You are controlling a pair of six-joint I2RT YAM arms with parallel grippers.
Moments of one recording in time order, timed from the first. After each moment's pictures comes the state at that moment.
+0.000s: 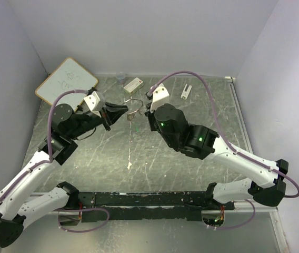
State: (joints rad) left arm -0.56 0.91 0.91 0.13 0.46 -0.04; right arm 1.12 1.24 1.39 -0.48 0.68 0.12
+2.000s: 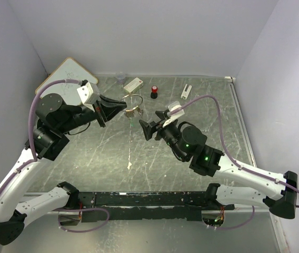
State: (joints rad) left arm -0.56 0.93 1.15 -0.11 0.54 -0.04; right arm 1.11 0.98 0.87 0.18 0.48 0.02
